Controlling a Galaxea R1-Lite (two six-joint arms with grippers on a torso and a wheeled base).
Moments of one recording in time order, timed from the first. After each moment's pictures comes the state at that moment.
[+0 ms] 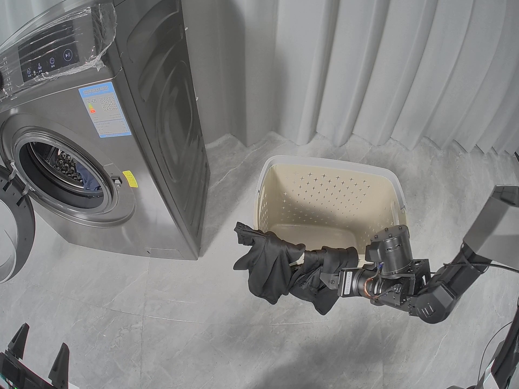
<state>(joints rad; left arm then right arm) 0.00 0.02 -0.02 0.00 0.00 -0.04 0.55 2.04 -0.63 -0.78 -0.20 0.42</state>
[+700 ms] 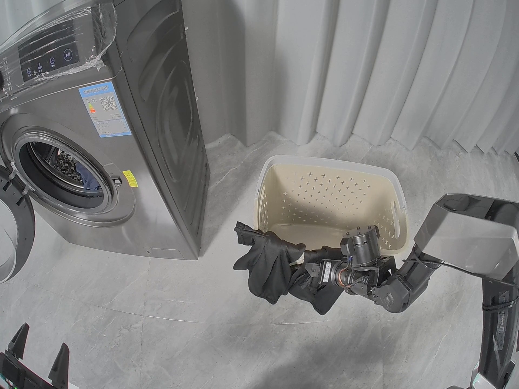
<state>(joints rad) 0.00 0.02 -0.02 0.00 0.00 -0.04 0.52 2.30 -0.88 -0.82 -0.20 0.46</state>
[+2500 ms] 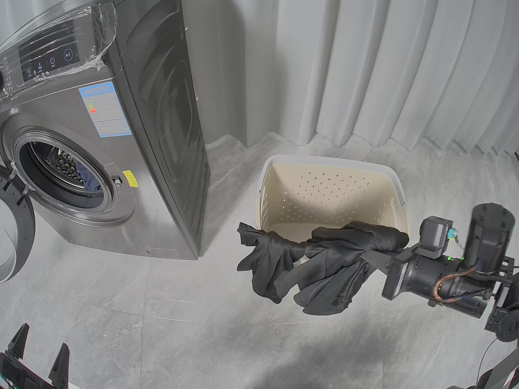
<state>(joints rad) 0.00 0.02 -0.02 0.00 0.00 -0.04 0.67 1.52 -0.41 -0.90 -0.04 0.29</state>
